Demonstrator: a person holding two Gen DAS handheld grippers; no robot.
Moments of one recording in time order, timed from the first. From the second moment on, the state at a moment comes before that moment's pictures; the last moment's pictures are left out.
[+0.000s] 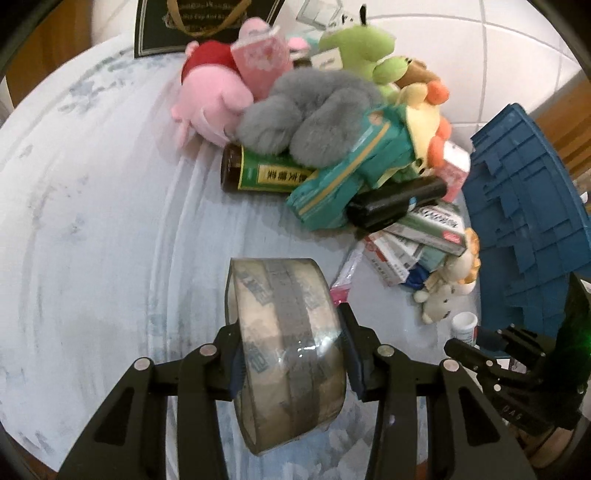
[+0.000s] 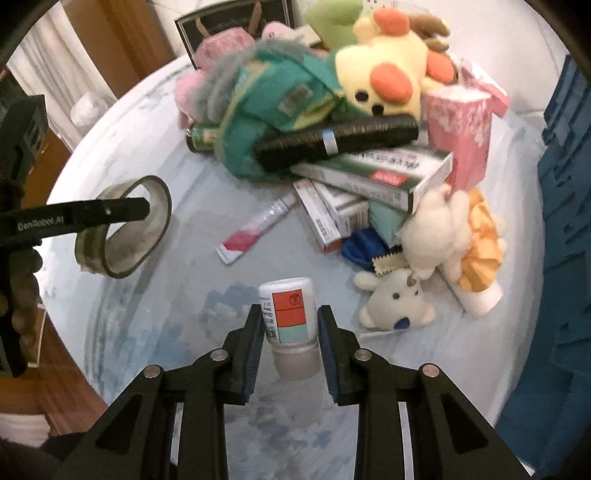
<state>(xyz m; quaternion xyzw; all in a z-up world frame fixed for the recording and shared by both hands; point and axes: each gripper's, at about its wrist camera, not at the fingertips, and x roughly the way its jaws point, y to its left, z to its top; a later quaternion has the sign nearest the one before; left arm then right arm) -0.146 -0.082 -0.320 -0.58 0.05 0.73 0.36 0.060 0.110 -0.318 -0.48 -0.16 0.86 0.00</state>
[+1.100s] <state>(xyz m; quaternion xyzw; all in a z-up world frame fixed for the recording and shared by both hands) -0.101 -0.097 -0.066 -0.36 0.08 0.84 0.39 0.164 0.035 -0.128 -0.29 -0.18 0.94 -0.06</state>
